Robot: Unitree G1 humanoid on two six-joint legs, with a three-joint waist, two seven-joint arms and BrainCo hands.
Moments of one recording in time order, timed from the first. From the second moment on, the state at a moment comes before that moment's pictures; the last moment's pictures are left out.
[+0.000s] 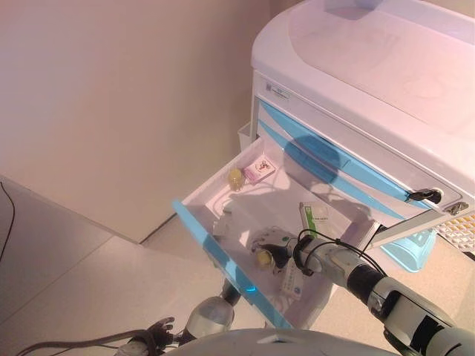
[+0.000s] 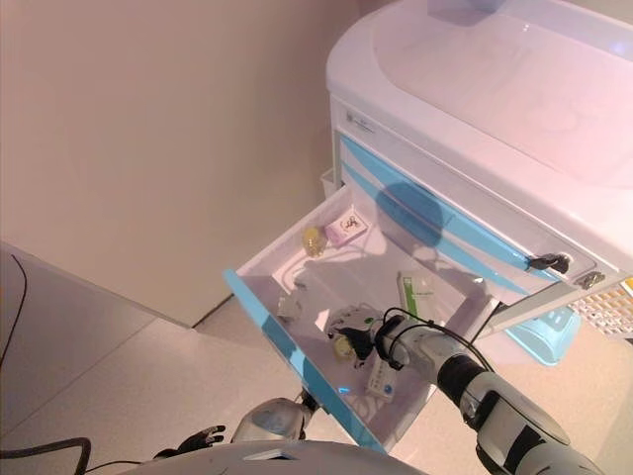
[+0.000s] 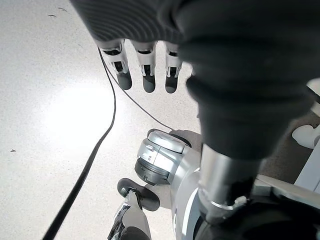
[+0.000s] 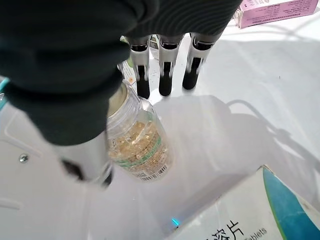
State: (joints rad) left arm 0.12 0.29 -0.21 1.11 -0.08 -0.05 -0.16; right arm -0.40 -0.45 0.84 0.66 -0.91 -0.34 0.09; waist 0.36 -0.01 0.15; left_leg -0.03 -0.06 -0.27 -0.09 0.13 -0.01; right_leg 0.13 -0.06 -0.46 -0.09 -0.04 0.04
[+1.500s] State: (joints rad) left arm 0.10 0.33 -0.20 1.13 -0.08 -0.02 -0.16; right arm -0.78 -0.89 0.47 -0.12 -0.04 -0.13 0.56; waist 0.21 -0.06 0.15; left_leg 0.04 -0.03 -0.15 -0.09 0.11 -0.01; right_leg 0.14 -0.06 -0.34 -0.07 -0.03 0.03
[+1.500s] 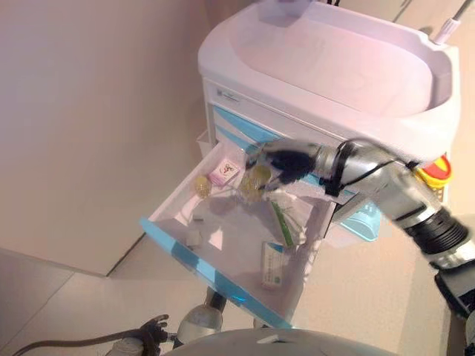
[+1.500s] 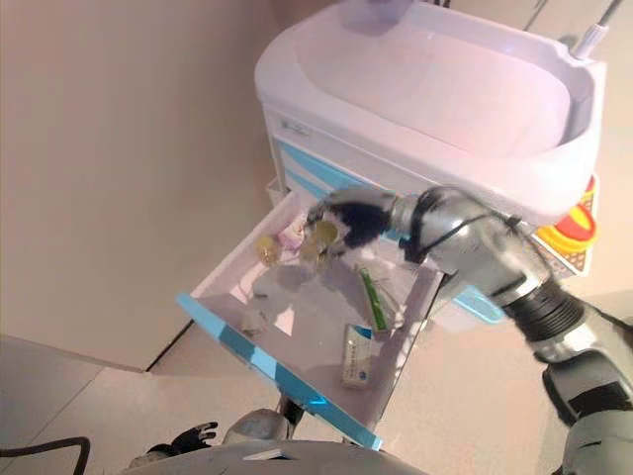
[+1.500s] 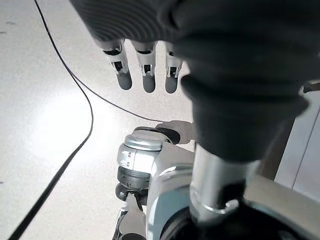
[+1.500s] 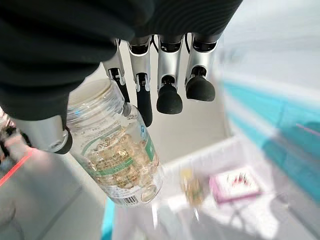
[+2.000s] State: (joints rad) left arm 0.12 0.33 -0.20 1.16 -0.12 0.00 -0.18; right arm -1.14 -1.06 0.44 0.28 0.06 -0.01 0.30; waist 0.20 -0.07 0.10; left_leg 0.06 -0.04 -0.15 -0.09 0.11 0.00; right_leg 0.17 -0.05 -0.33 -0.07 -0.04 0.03
